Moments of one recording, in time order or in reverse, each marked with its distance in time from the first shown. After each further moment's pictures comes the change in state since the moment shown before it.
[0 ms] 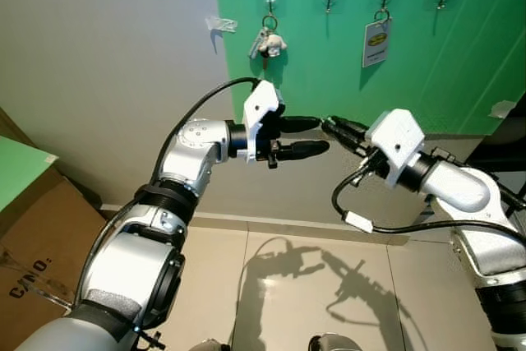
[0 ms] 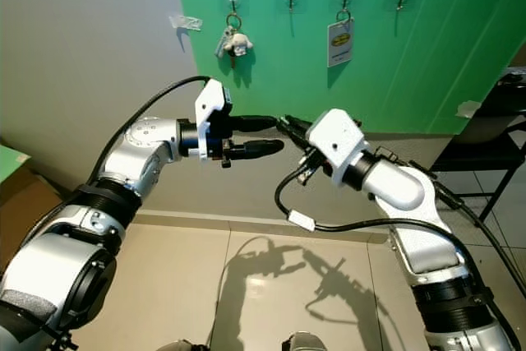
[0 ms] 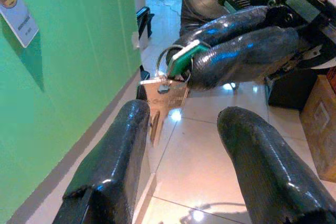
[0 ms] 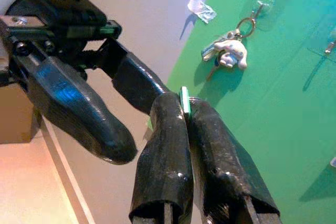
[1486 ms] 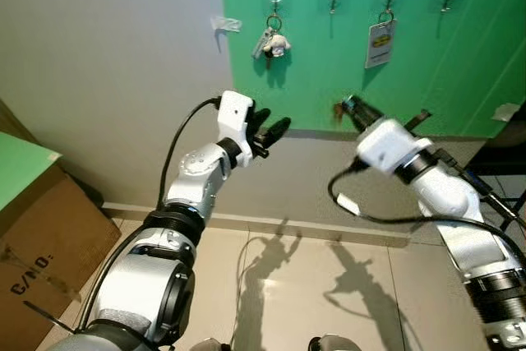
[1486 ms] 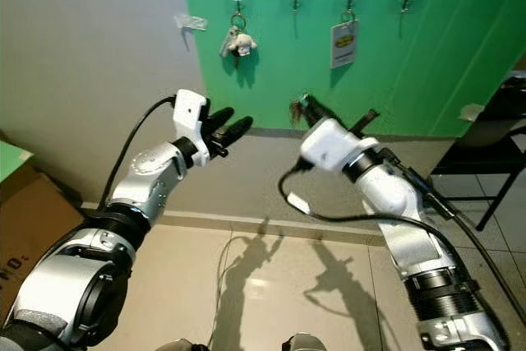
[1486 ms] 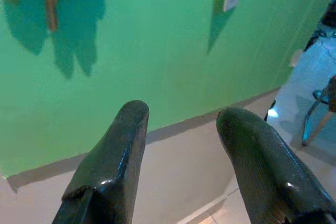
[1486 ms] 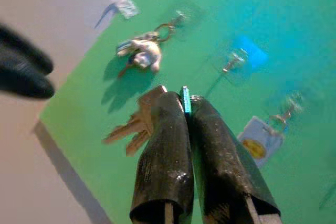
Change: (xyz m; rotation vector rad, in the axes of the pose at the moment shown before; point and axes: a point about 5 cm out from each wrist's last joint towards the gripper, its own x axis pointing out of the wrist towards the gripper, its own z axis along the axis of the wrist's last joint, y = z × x) left arm -0.009 0.011 -0.043 -0.216 -0.044 0.653; right arm 0.005 -0.012 -0.018 -0.332 -0.013 -0.331
